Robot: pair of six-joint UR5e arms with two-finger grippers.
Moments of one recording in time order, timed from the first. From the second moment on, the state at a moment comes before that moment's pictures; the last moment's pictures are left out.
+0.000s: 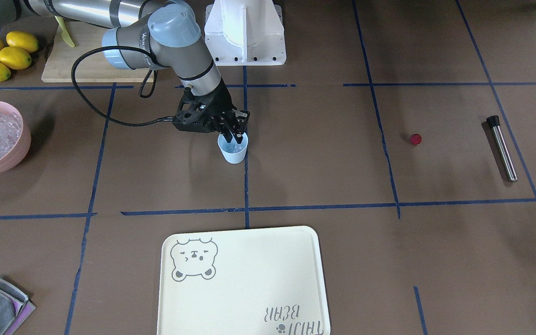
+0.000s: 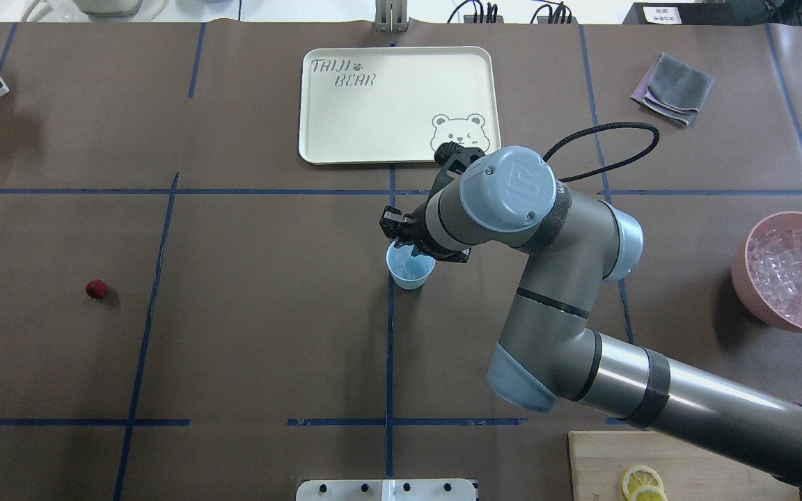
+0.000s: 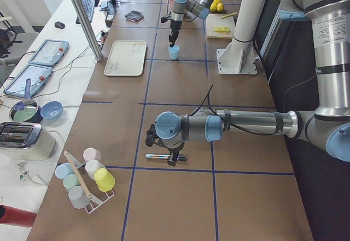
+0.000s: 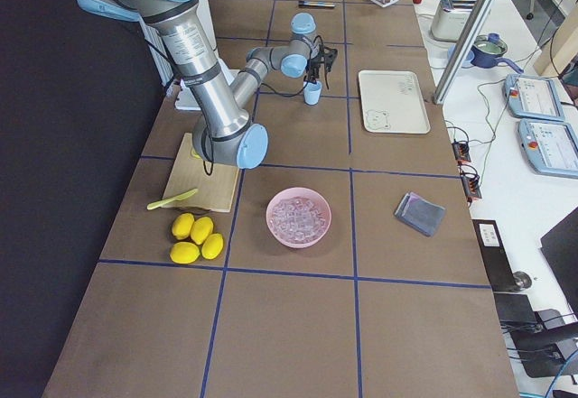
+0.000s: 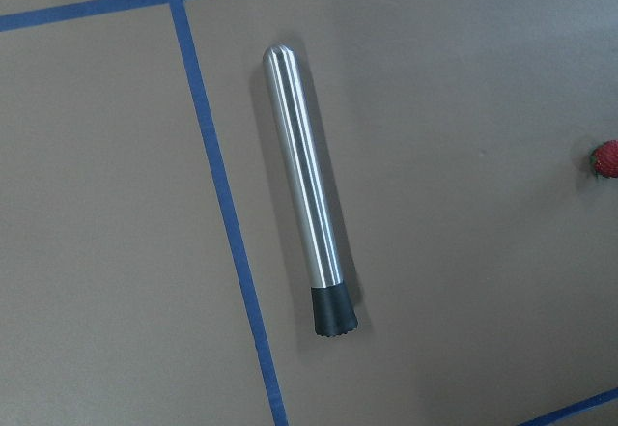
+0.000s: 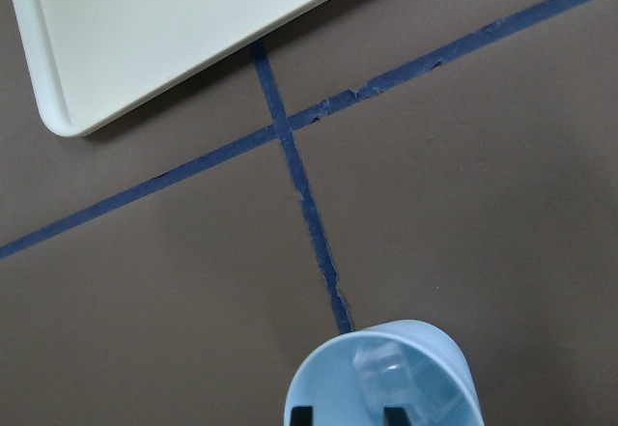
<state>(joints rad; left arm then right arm) -1.53 -1.36 -1.79 -1.49 -2.54 0.26 0.52 -0.93 1.68 -1.26 1.83 1.65</state>
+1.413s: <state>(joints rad) -1.04 -1.48 -1.79 -1.98 -2.31 -0.59 1.18 -1.56 1.99 -1.36 2.41 0.80</state>
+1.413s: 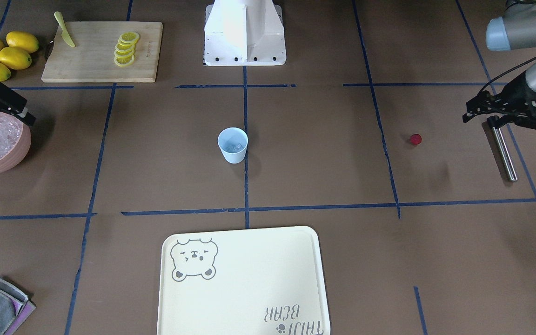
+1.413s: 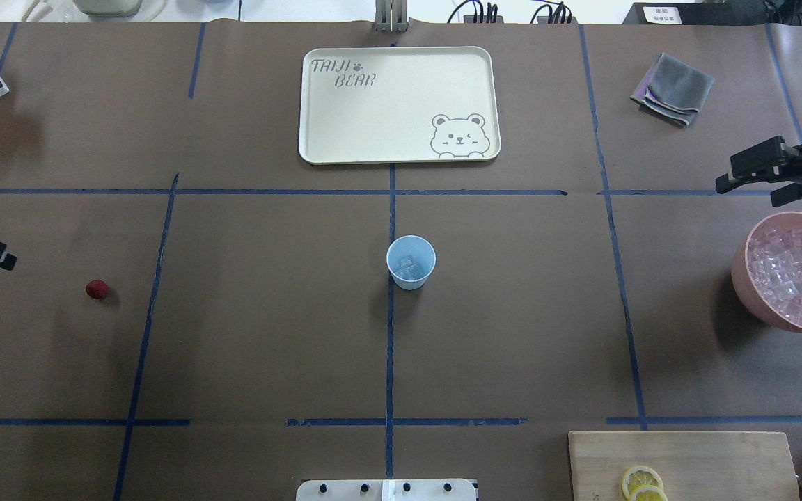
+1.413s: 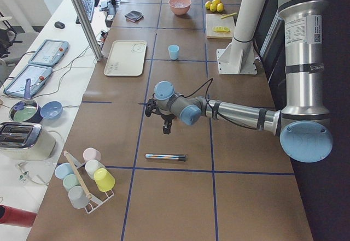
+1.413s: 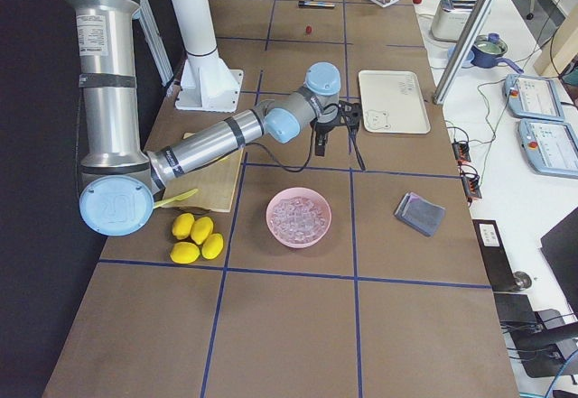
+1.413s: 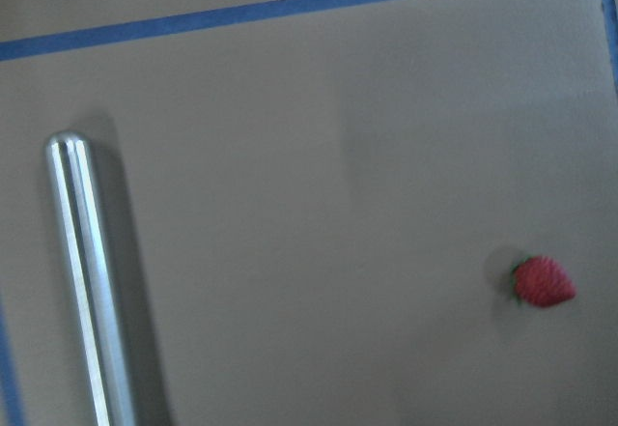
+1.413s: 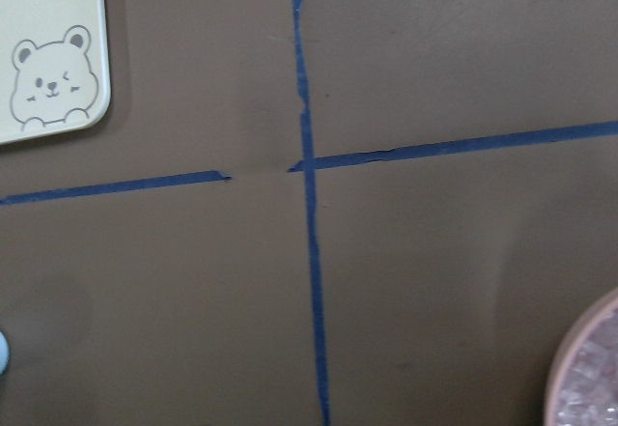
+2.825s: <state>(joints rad) -0.71 -1.56 -1.79 -2.00 -1.99 -0.91 1.20 -1.57 1.99 -1.44 2.40 0.67</state>
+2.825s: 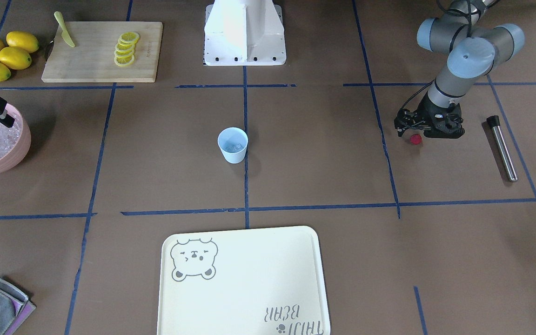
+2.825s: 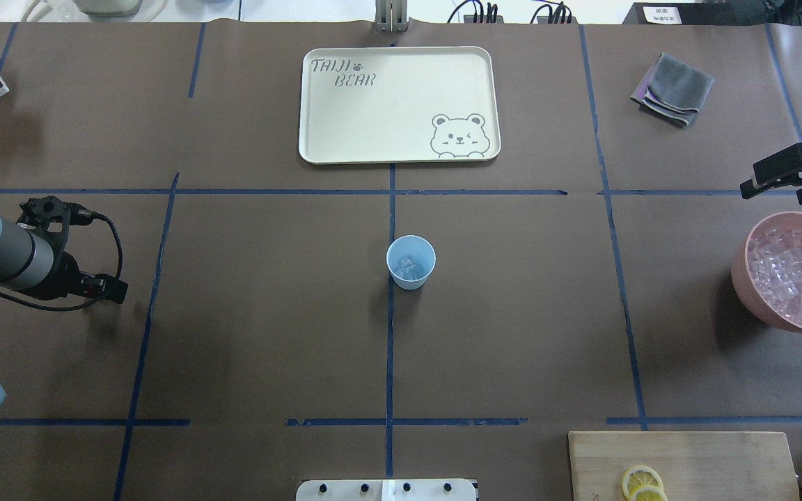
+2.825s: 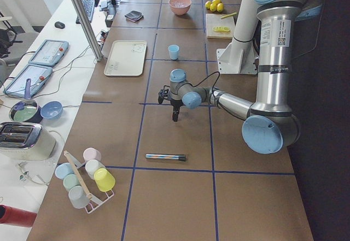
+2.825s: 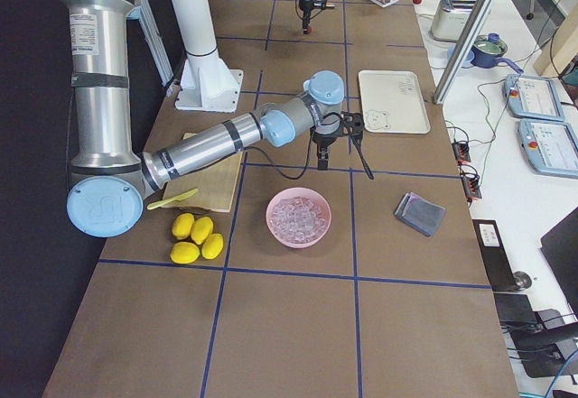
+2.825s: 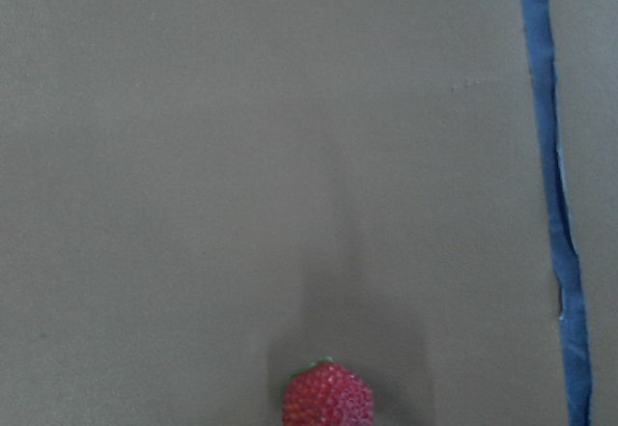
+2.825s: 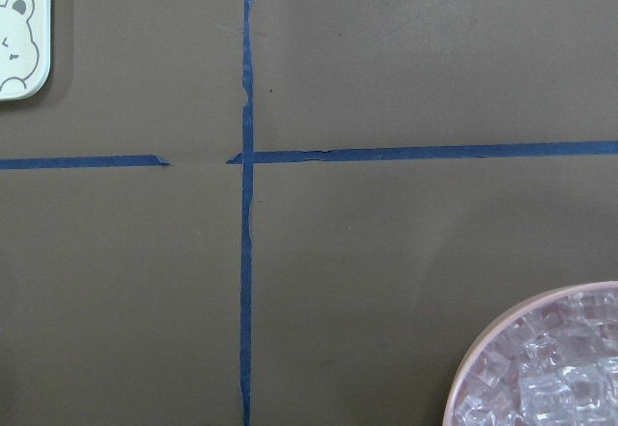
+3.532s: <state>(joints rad) -0.71 -1.57 -1.78 -2.00 -1.96 -0.91 1.20 -1.57 1.99 -1.44 2.40 0.67</state>
